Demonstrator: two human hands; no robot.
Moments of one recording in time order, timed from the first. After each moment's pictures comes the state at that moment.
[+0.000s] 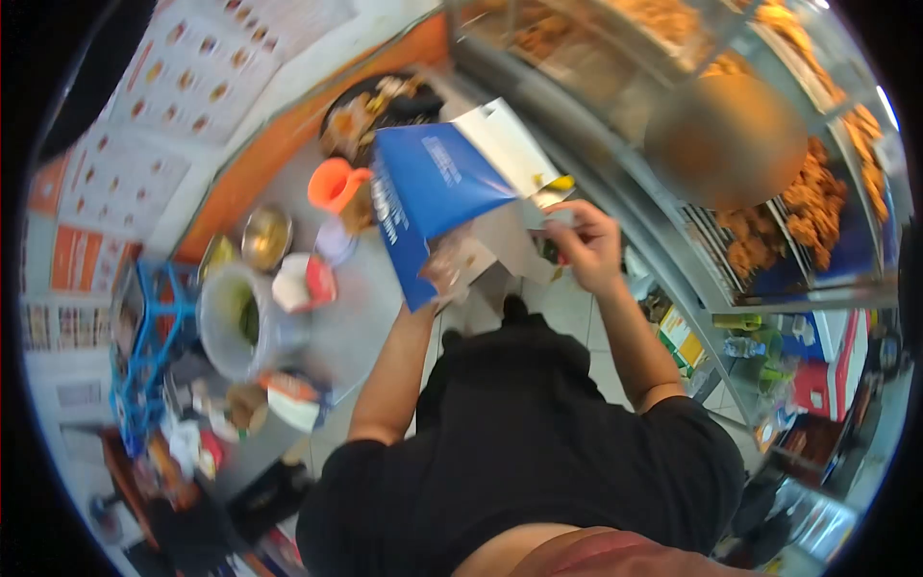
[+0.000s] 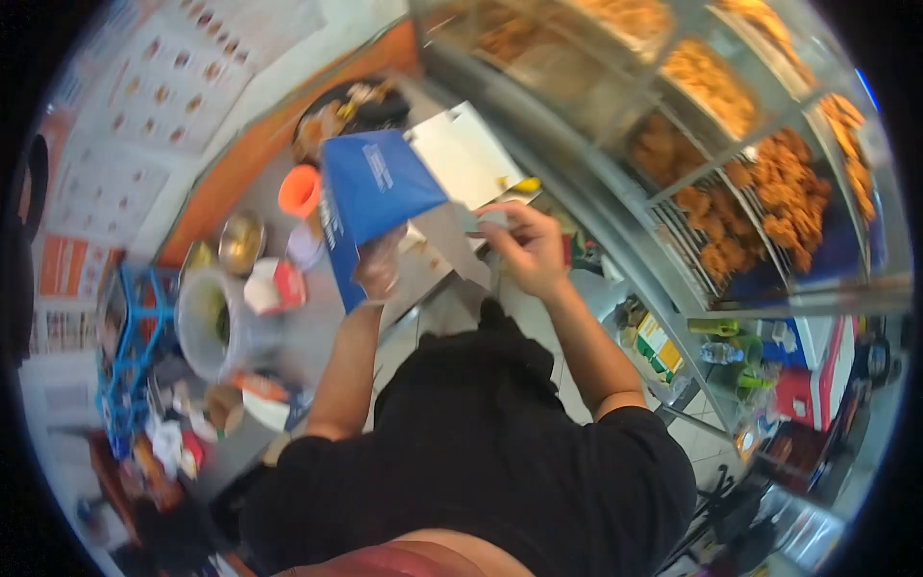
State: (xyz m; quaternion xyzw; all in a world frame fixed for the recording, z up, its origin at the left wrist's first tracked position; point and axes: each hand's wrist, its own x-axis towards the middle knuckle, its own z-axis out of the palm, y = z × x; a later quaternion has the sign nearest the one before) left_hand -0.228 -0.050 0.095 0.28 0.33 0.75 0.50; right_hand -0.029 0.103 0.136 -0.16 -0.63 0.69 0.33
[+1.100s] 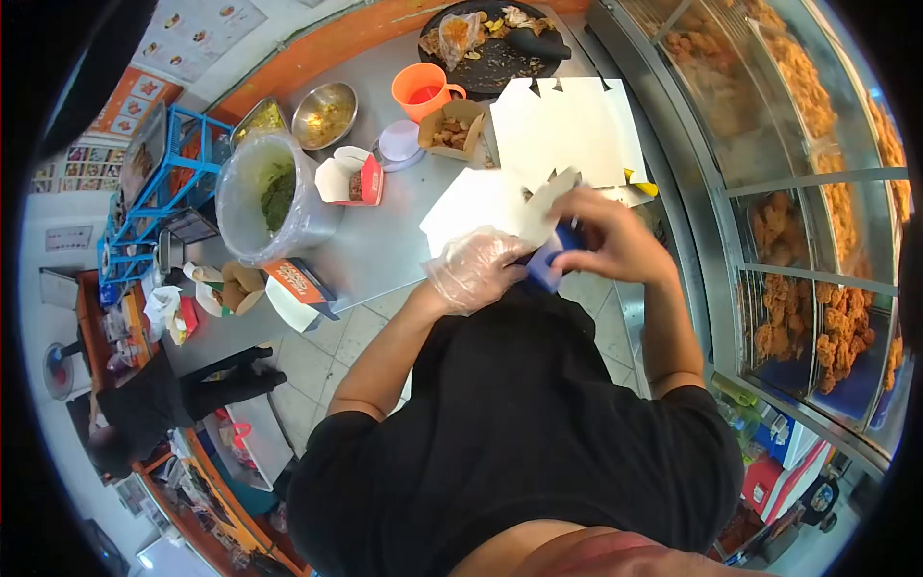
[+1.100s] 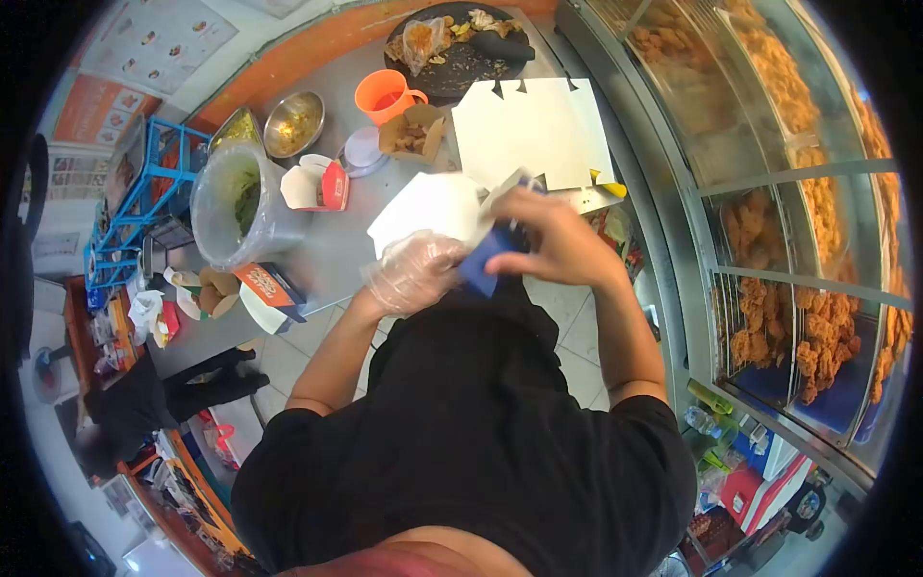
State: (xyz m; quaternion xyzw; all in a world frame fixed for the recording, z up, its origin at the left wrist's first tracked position) left_hand -0.229 -0.128 0.127 0.50 0.73 0.38 0.26; right_hand -0.119 0.104 0.167 0.04 -0.84 0.54 -0.03
